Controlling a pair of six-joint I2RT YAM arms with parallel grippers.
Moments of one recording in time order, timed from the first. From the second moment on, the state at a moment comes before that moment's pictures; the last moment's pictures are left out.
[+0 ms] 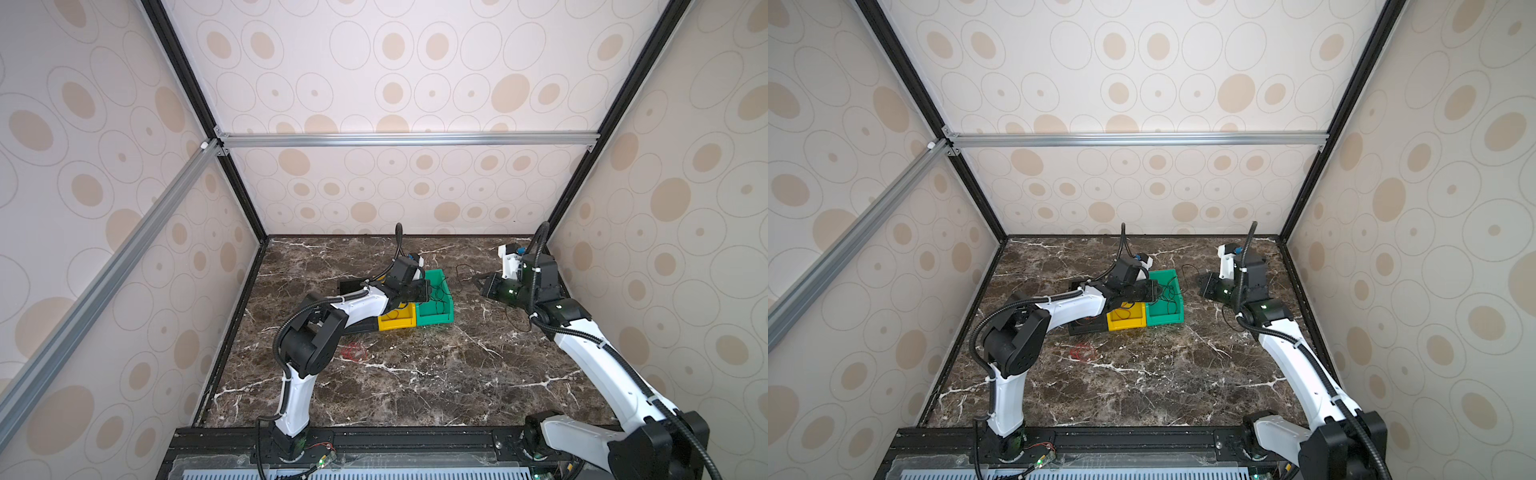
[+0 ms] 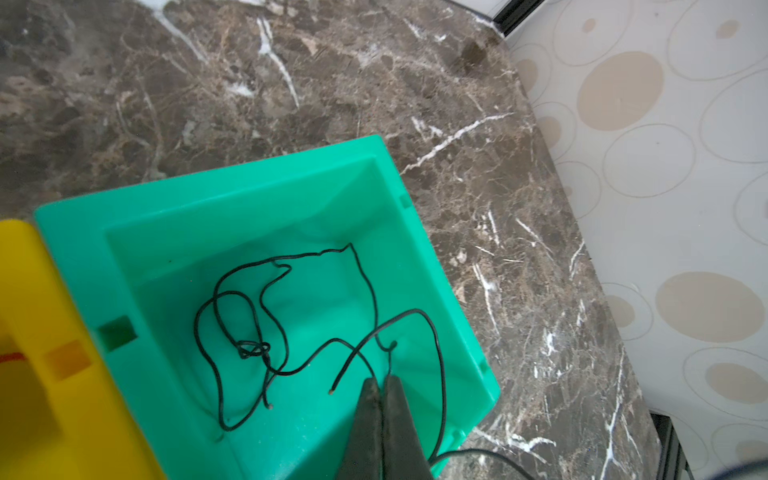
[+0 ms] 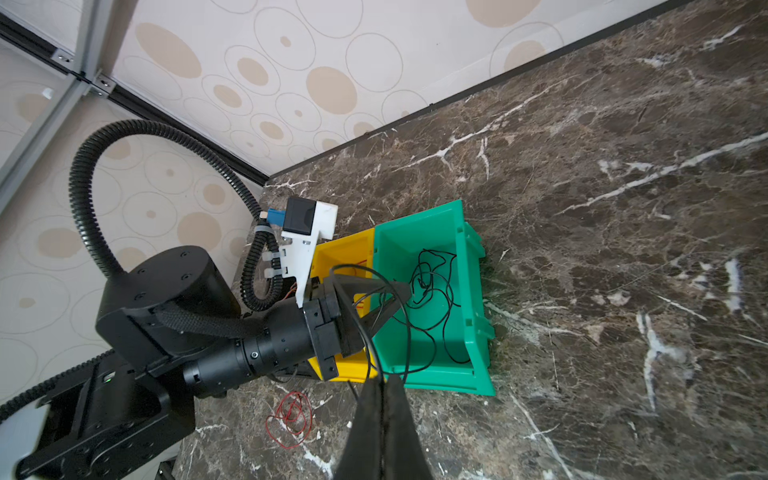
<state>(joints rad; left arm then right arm) -0.64 2.04 1.39 -0.01 0.24 -0.58 0.21 1.19 0.98 -0.33 -0.34 0.54</state>
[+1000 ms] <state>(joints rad) -0.51 1.50 1.06 -0.08 0.18 -0.52 0.42 1.80 1.31 -0.32 -0.14 0.47</state>
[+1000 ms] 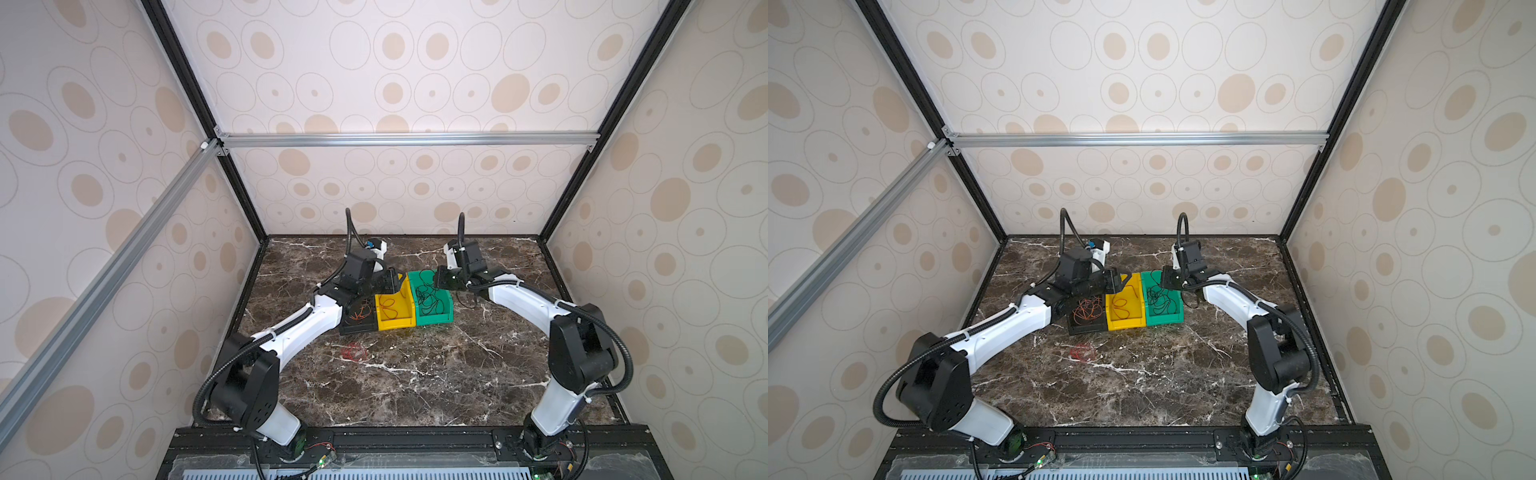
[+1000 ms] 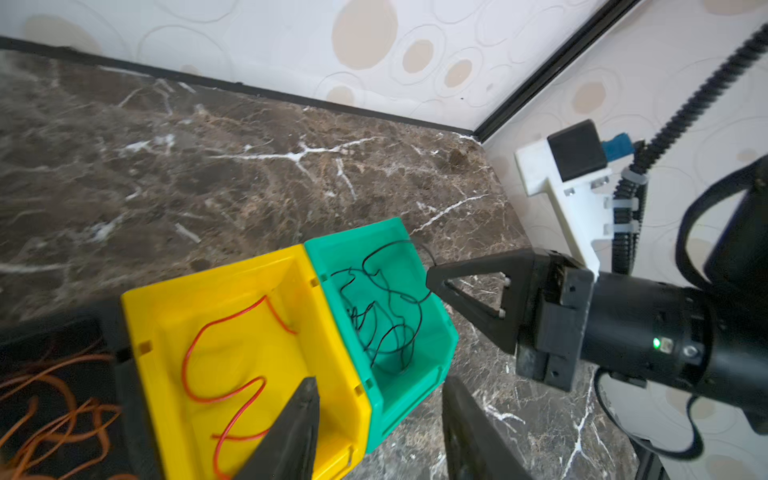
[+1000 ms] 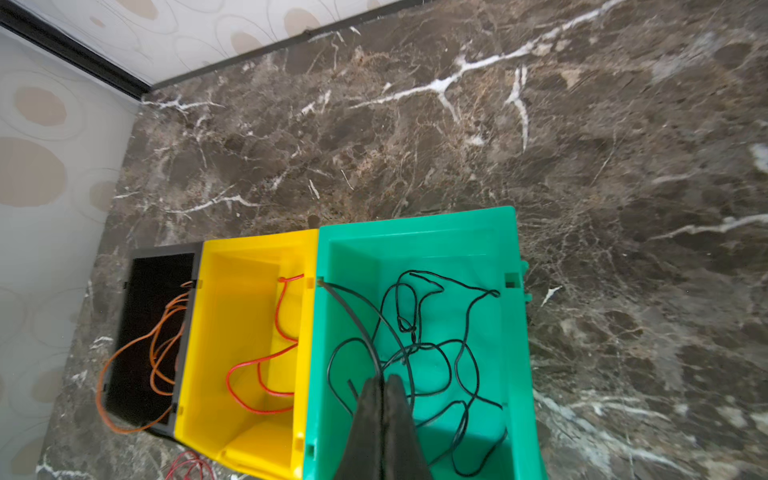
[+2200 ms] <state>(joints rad) -0.43 1.01 0.42 -0.33 0.01 -0.62 0.48 1.45 1.04 -0.44 -0.11 0.47</state>
